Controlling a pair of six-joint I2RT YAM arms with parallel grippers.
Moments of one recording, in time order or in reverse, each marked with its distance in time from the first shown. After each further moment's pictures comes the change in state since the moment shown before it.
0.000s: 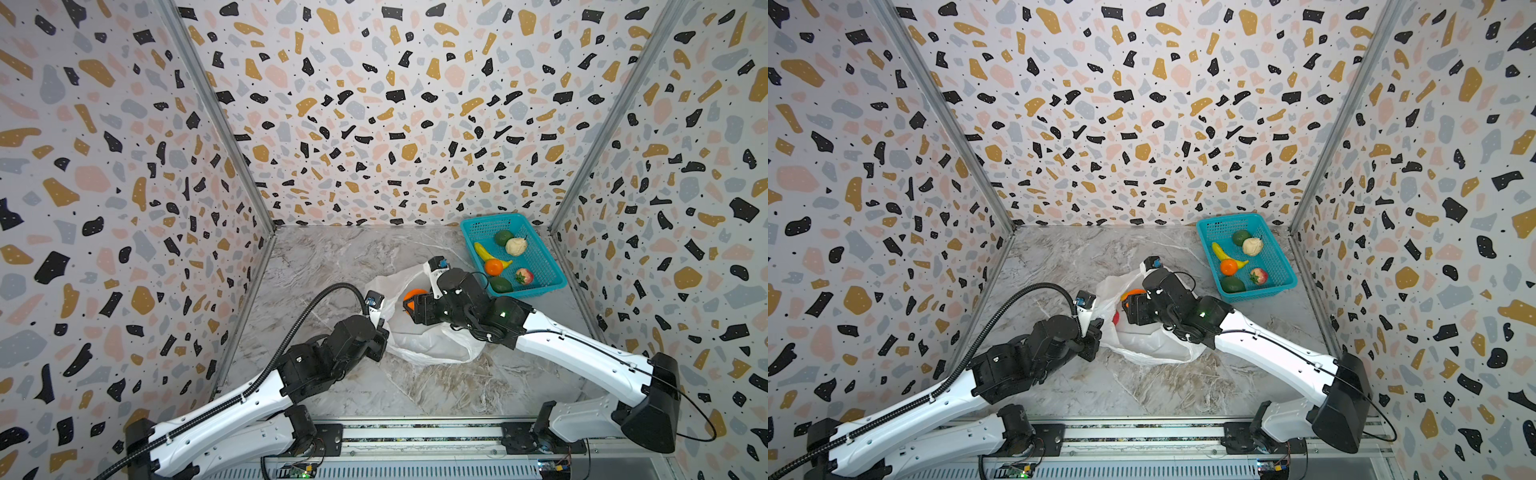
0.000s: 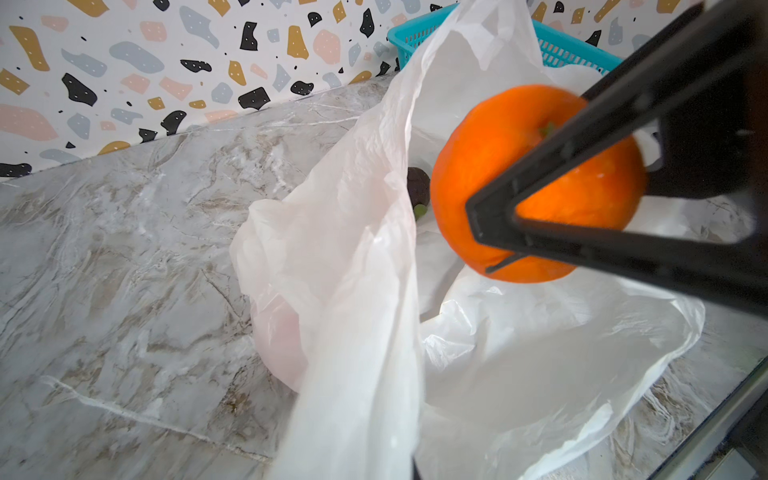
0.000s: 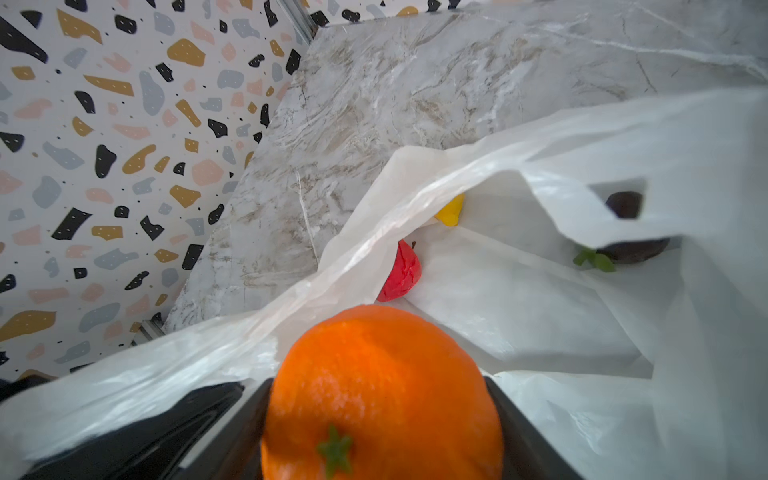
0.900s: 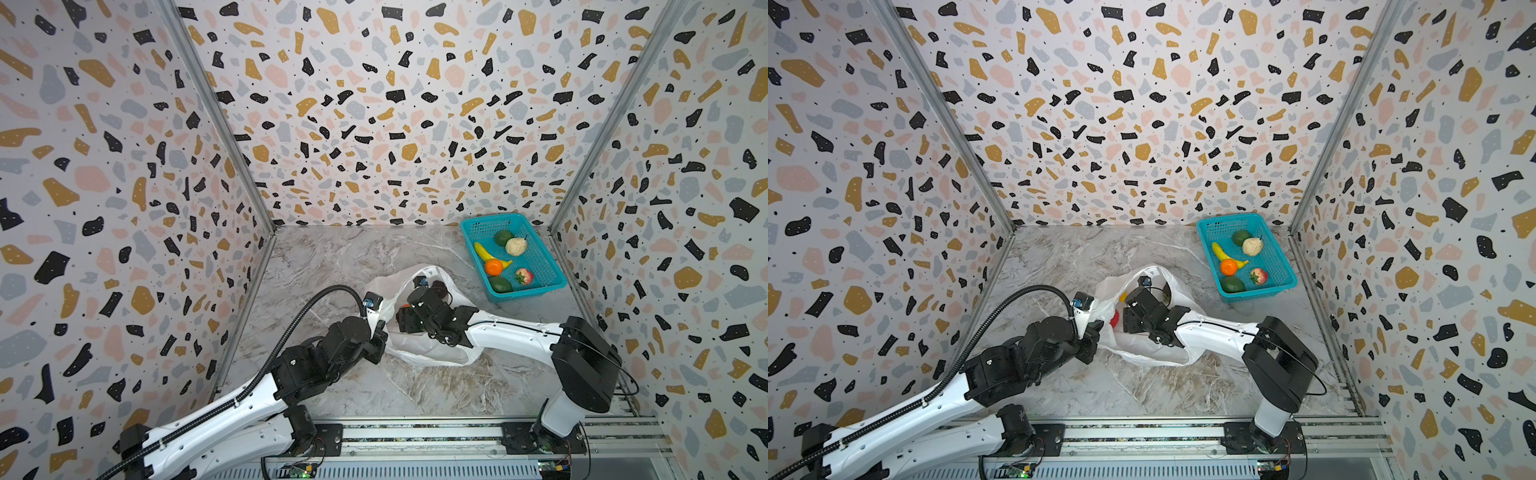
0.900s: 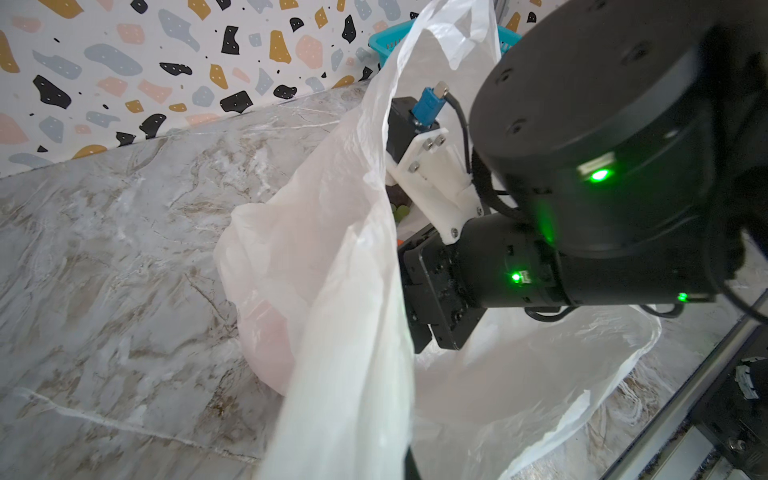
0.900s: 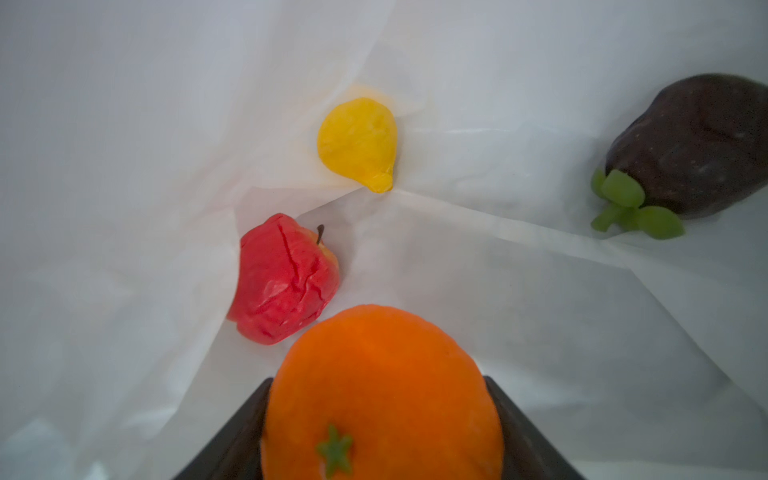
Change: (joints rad) left arm 0.000 -0.036 -0.002 -0.009 0.041 0.006; right arm -0.016 0.320 -0.154 0.285 0.086 0.058
